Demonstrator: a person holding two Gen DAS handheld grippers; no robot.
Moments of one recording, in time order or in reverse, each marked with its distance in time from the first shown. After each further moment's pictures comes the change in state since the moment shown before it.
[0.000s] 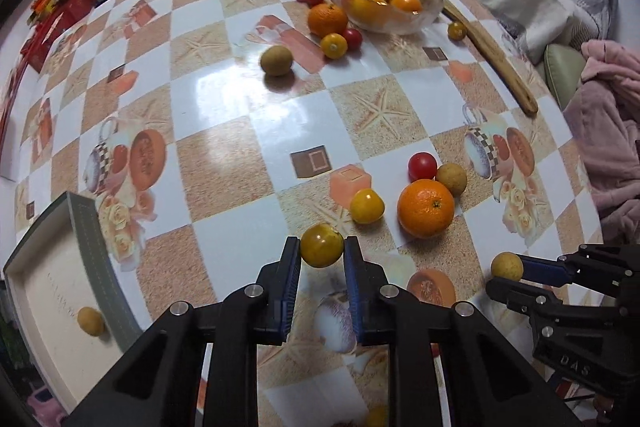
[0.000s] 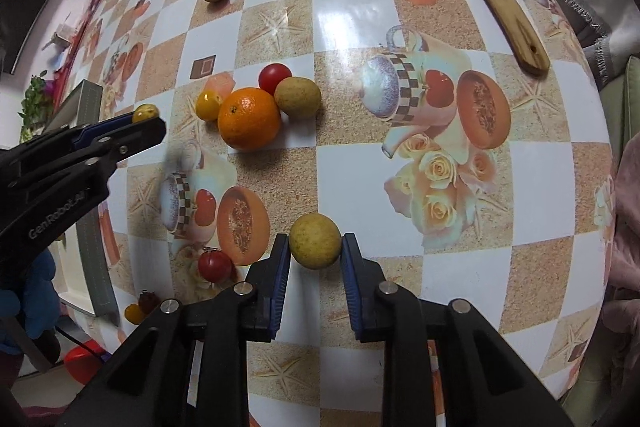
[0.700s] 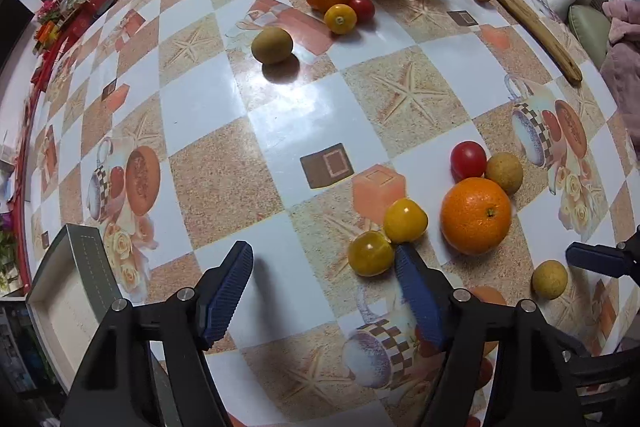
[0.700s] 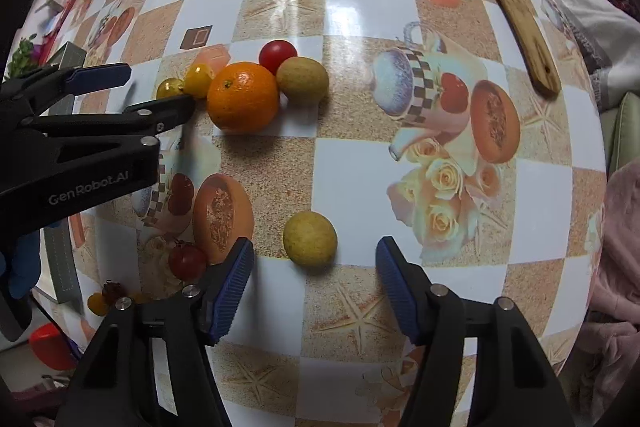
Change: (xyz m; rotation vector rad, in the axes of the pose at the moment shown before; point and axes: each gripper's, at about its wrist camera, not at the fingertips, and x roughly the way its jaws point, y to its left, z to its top) left arm 0.047 -0.011 0.022 0.098 0.047 0.150; right arm 0.015 -0.005 0.002 -0.112 0.030 -0.121
